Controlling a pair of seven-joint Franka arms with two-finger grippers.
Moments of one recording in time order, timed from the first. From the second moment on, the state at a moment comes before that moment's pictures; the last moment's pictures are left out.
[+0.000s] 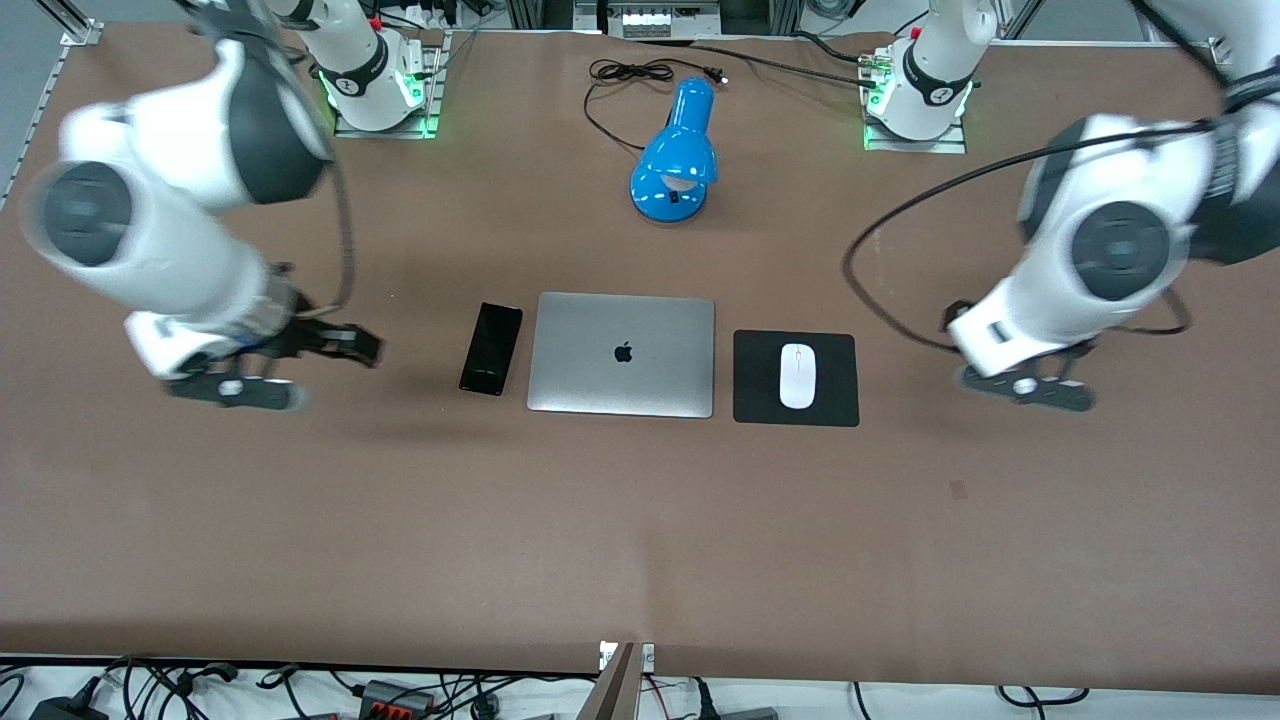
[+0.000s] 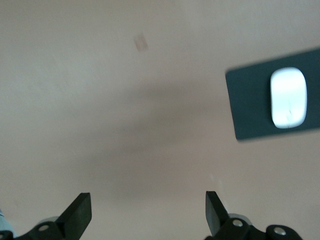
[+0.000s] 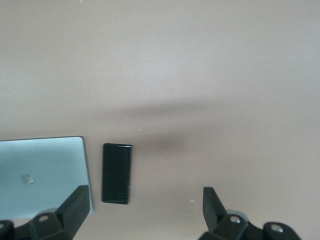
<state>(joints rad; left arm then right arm) 0.09 0.28 -0.30 -1.56 0.22 1.57 -0.01 0.13 0.34 0.11 -1.39 -0.04 1.70 0.33</state>
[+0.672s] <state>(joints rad) 0.04 0.11 -0.09 -1.53 -0.03 1.52 0.02 -0.03 0.30 -0.02 -1.26 -0.03 1.59 0.01</state>
